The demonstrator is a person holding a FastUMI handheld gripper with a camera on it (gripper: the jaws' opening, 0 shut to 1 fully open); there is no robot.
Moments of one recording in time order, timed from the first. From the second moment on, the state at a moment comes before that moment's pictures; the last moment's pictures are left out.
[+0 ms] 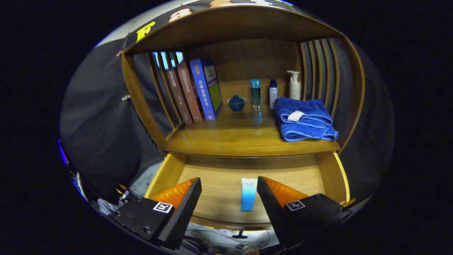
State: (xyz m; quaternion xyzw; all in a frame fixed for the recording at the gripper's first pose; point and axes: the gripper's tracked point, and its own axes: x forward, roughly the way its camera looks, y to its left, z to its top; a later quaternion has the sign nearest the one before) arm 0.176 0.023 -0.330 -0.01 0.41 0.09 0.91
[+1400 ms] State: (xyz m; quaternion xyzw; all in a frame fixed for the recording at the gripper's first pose) arm 0.154 0.004 -0.449 0.01 0.68 0.05 0.73
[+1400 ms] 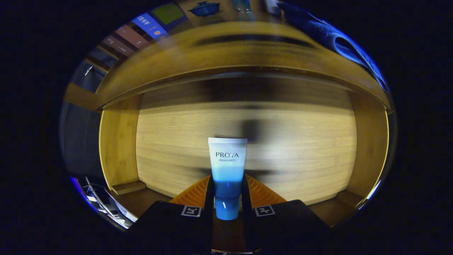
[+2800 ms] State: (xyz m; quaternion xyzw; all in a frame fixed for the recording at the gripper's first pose) arm 0.363 0.028 -0.363 -0.07 0.61 0.04 0.78
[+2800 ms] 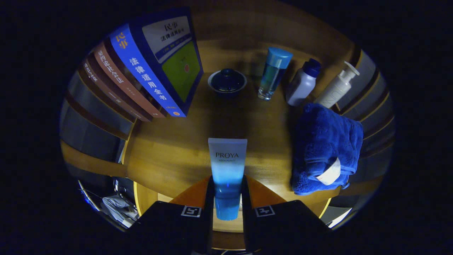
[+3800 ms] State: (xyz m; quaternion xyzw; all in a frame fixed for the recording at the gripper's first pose) arm 0.365 0.050 -0.292 -0.03 0.45 0.05 0.89
